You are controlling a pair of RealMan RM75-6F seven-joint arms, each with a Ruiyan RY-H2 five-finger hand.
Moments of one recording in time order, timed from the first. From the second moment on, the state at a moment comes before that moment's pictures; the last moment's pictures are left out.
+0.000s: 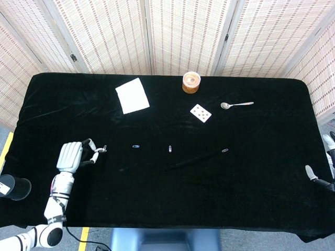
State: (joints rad) left arm -0.47 -1.51 -0.19 -1.46 1.19 1.25 0.11; right arm 0.07 -1.21 0.14 -1.20 -1.50 1.58 0.55
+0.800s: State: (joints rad) left arm -0.34 -1.40 -0.12 -1.55 1.26 1.32 0.05; right arm 0.08 -1.21 0.12 -1.22 -1.56 1.63 0.51
